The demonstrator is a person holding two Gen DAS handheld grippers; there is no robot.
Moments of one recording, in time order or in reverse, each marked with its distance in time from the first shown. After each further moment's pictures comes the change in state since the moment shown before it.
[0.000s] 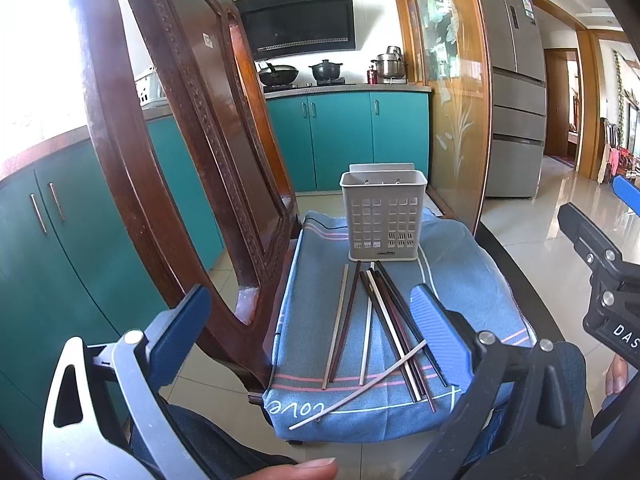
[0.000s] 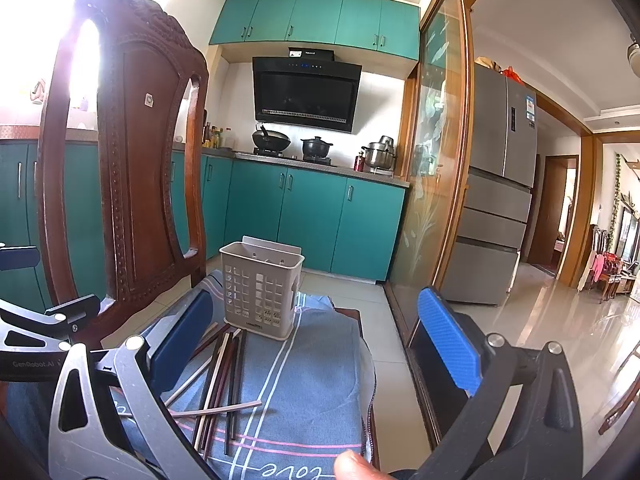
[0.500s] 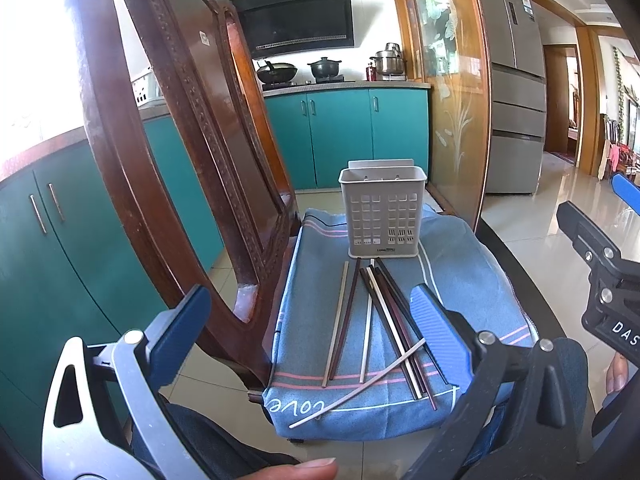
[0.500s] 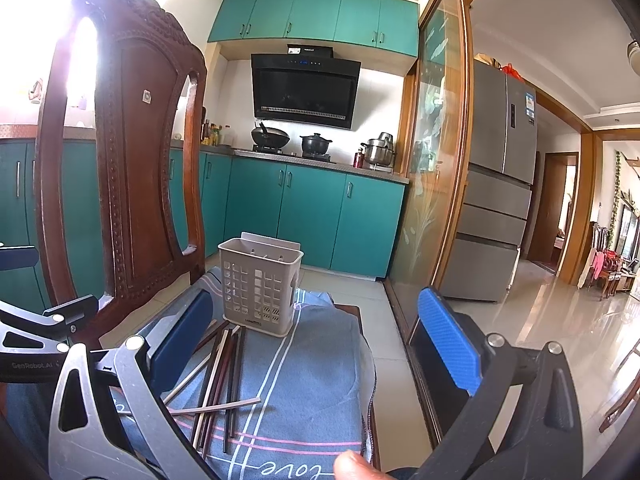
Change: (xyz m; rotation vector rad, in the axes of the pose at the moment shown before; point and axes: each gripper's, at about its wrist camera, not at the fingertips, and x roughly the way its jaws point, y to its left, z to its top) left arm 0.003 -0.004 -0.003 0.010 0.006 0.002; right arm 0.004 0.001 -0.007 0.006 0.011 -0.001
